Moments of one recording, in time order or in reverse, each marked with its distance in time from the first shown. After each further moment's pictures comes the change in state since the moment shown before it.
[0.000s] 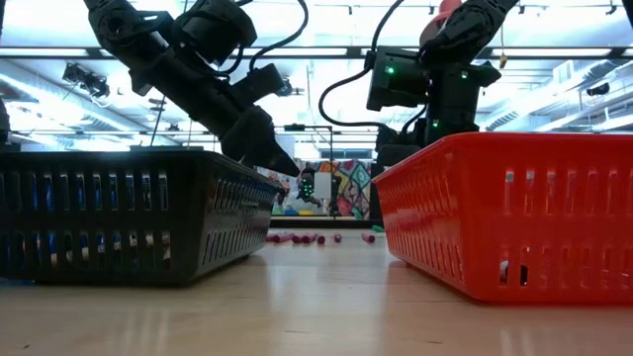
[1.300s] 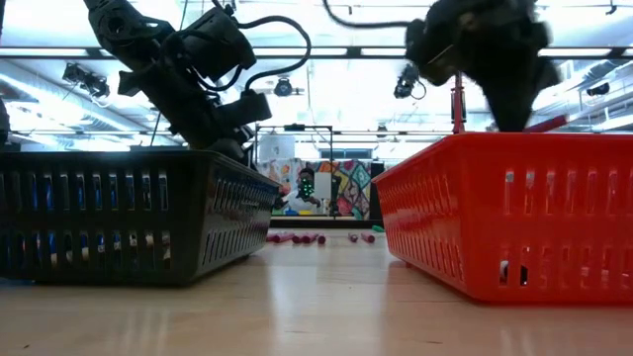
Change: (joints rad) left arm 0.002 0.000 0.000 -0.229 -0.001 0.060; right arm 0.328 -0.064 0.339 -0.542 -0.133 0.312
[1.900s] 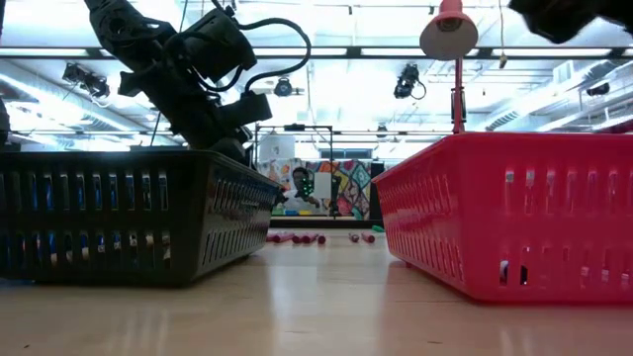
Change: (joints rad) left arm 0.006 0.000 0.000 0.005 0.000 -0.025; right arm 0.361 0.002 -0.036 0.081 0.110 0.702
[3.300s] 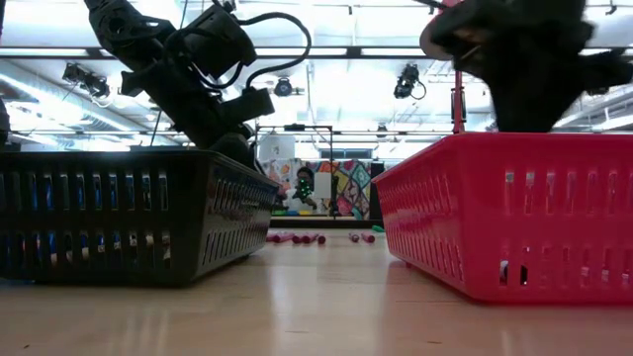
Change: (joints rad) left arm -0.003 0.000 0.000 0.034 0.001 -0.009; right arm -0.223 -0.051 -0.080 0.040 0.174 -0.216
